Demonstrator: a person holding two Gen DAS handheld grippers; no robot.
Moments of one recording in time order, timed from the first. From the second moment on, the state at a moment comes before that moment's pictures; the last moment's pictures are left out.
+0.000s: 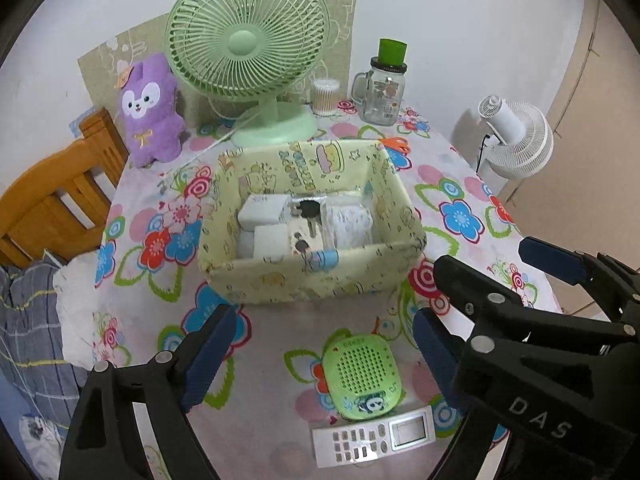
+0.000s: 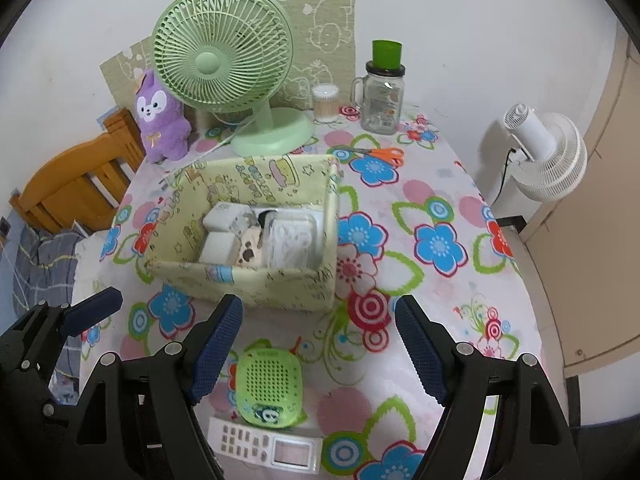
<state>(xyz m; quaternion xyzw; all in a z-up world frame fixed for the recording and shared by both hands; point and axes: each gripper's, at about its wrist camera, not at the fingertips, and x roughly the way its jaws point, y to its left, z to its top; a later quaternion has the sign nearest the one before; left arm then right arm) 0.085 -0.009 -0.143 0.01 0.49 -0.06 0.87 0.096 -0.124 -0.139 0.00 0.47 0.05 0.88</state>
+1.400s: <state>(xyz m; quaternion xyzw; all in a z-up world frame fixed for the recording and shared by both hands) 0.028 -0.034 -0.218 -0.02 0.53 -0.09 0.84 0.050 -0.151 -0.215 -0.02 0.53 0.10 0.84</state>
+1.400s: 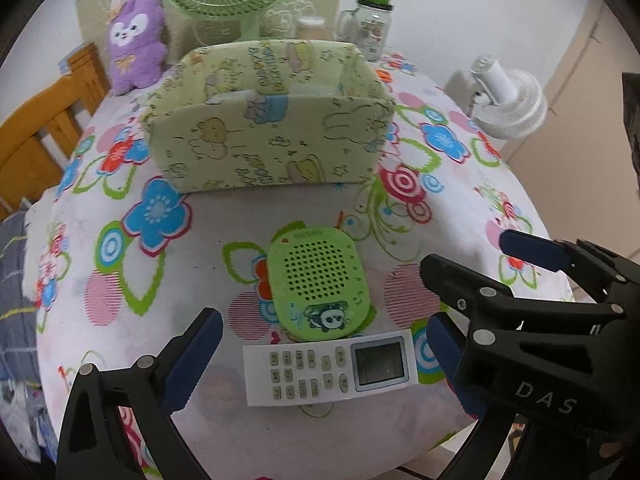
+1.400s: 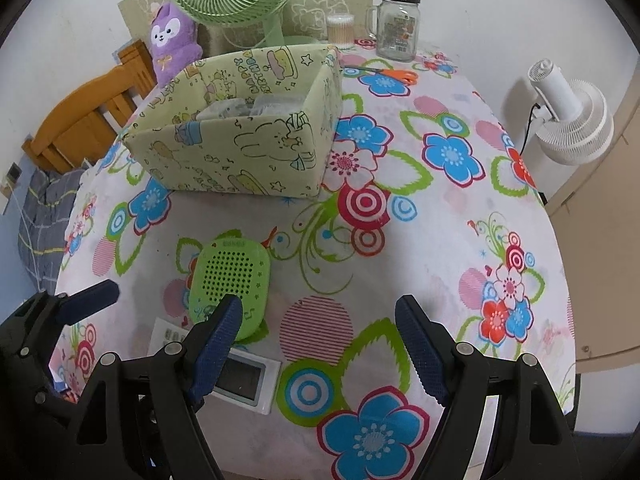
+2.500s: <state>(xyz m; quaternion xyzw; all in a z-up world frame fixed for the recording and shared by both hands) 0.021 -0.044 -0.270 0.10 0.54 -0.23 0.80 0.025 -0.143 -0.269 0.02 0.56 0.04 0.83</state>
